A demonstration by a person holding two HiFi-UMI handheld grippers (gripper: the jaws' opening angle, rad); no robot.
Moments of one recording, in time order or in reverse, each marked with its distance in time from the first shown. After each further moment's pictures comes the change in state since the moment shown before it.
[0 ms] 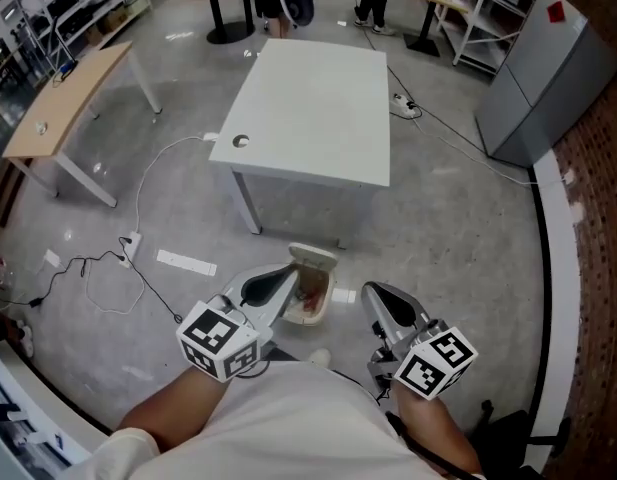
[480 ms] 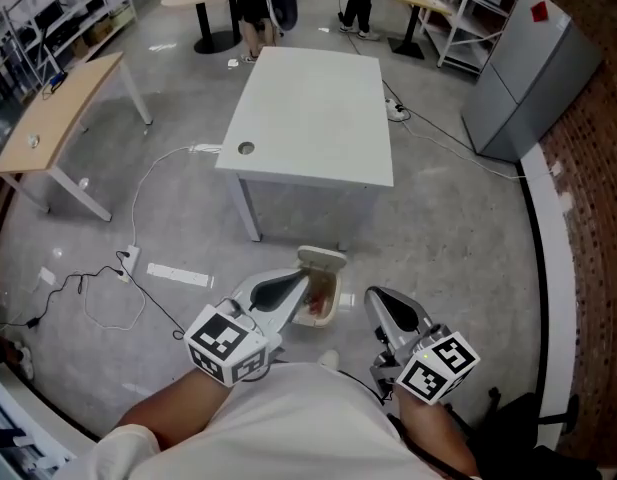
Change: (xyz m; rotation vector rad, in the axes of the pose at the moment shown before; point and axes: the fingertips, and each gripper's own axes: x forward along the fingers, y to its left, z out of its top) left arm -0.040 0.010 0.010 0.038 -0.018 -0.120; right arm 0.017 0.052 -0.011 -0.042 -0.034 -0.069
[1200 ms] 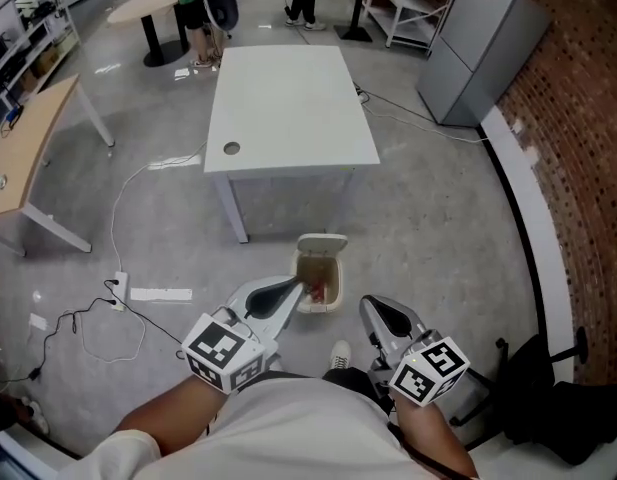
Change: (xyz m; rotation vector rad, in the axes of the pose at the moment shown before) left arm -0.073 0.023 -0.014 0.013 0.039 -0.176; right arm 0.010 0.069 -0.059 -0.016 0.001 -0.227
